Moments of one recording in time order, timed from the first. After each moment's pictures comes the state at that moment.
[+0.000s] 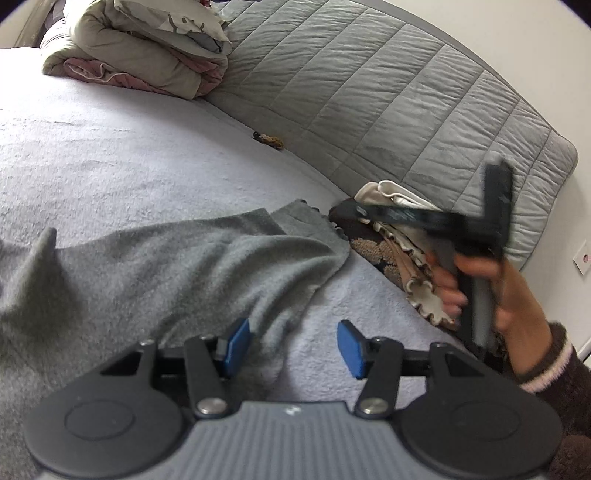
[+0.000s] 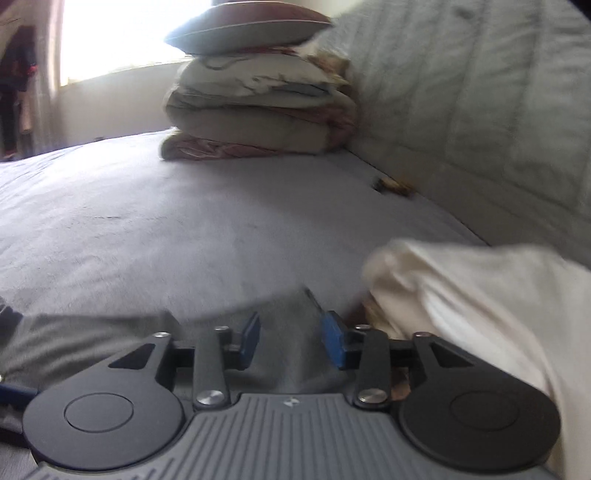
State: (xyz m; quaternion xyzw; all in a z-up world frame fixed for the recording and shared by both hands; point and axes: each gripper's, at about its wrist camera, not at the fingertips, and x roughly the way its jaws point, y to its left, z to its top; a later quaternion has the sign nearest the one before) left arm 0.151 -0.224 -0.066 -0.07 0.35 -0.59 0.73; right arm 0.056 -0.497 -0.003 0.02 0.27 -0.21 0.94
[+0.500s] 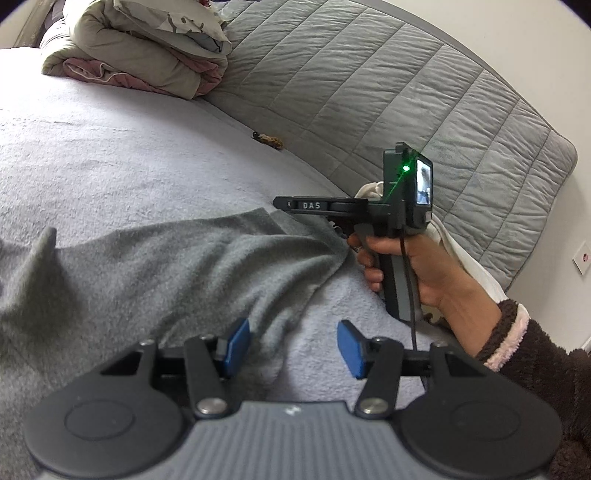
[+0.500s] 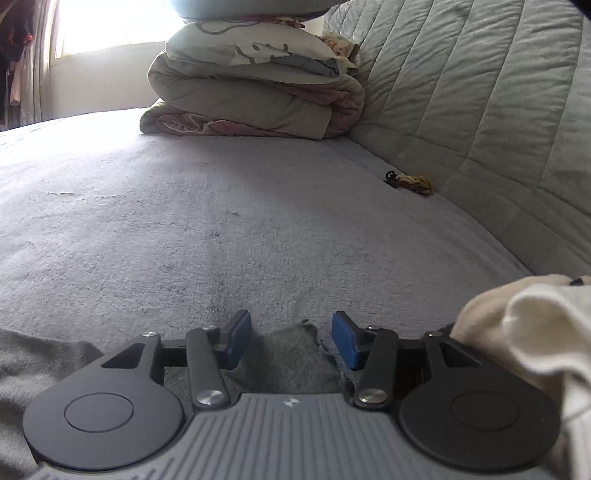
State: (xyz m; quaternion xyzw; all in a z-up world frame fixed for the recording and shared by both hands) left arm 0.152 -0.222 -0.065 -0.07 0.36 -0.59 0.72; right arm 0.116 -0.526 -0.038 0.00 0.30 -0.23 0.93
